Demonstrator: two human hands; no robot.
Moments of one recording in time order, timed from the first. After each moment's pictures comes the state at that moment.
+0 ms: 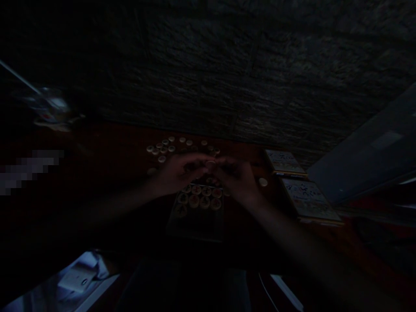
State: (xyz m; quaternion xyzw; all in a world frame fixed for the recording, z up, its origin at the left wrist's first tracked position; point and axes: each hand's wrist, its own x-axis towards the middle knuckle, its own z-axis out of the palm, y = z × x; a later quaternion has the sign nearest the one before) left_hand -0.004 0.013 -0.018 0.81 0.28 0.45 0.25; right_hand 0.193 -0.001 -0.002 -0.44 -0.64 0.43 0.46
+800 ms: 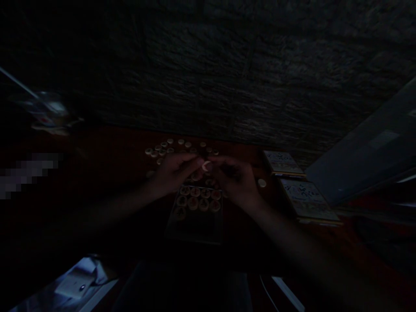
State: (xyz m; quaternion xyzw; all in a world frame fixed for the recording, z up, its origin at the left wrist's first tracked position) left_hand -0.002 0.011 -0.011 0.73 0.30 0.48 0.37; right_hand 0.192 -0.005 -0.001 -0.40 -0.66 0.41 0.49
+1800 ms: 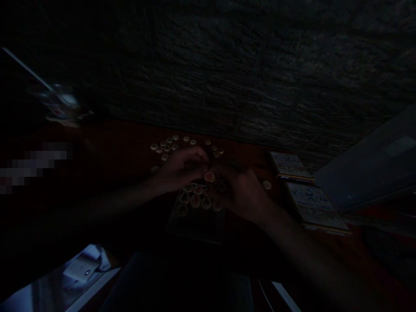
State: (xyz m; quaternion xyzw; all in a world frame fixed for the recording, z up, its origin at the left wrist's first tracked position) left_hand -0.002 0.010 -0.010 0.73 0.30 0.48 0.38; right_hand 0.208 -0.015 0.019 -0.30 -0.90 0.08 0.30
